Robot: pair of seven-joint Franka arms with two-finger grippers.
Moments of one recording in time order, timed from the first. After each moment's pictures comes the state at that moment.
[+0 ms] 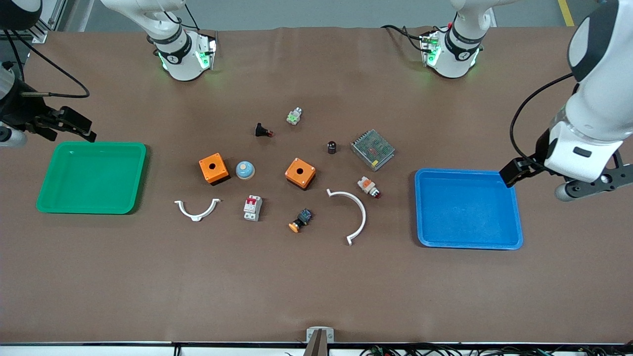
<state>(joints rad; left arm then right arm) 0.24 0.24 -0.51 -1.38 0.24 1.65 -0.49 0.00 -0.08 -0.02 -1.73 0.05 1.69 0.06</state>
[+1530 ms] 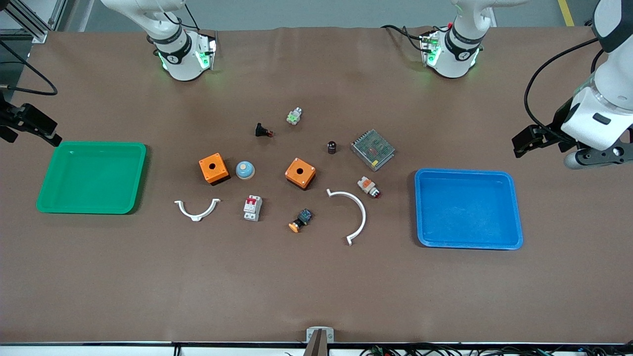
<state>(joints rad) 0.01 0.07 -0.15 -1.56 0.07 1.63 -0.23 -0.01 -0.05 -0.04 -1.59 0.00 1.69 0.07</state>
